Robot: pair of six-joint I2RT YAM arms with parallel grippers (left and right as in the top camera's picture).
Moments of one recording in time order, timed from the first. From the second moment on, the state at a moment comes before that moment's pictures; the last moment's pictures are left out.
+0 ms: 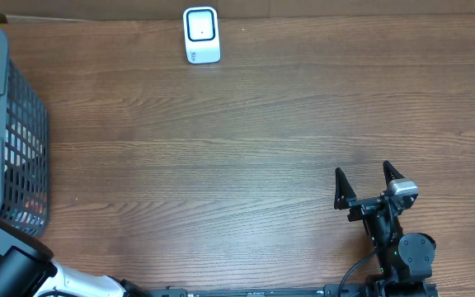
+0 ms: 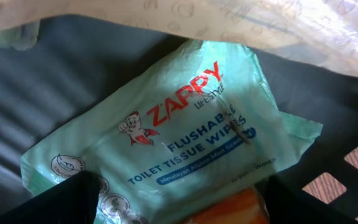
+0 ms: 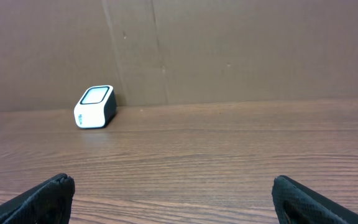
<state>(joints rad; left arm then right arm) 0.94 1.87 1.32 -0.93 0.12 -0.04 0.07 0.01 0.02 -0.03 -0.11 0.12</state>
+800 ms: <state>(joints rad) 0.94 1.87 1.67 -1.17 0.15 -0.08 0.07 0.01 0.02 -0.03 -0.11 0.12</state>
